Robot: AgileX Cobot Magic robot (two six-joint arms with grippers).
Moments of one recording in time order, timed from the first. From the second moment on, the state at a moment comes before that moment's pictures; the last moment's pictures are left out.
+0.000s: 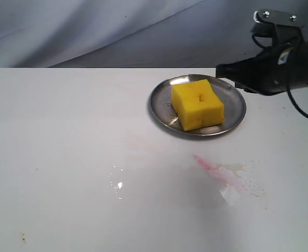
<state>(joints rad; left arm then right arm) -0.07 0.00 0.00 -0.07 0.21 0.16 0.42 1.58 -1.01 0.05 0.27 0.20</state>
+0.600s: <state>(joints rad) -0.07 0.00 0.00 -0.07 0.21 0.16 0.42 0.93 -0.48 0.05 0.16 0.21</state>
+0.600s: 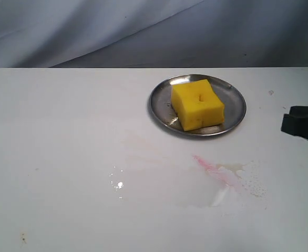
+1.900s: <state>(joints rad) -0.07 0.00 0.00 -0.07 0.21 0.16 0.16 0.01 0.00 0.03 -0.04 -0.02</state>
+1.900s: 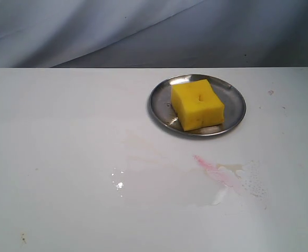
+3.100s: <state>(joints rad) -0.07 0.00 0.00 -0.07 0.21 0.16 0.16 0.01 0.00 0.00 -0.01 -0.02</state>
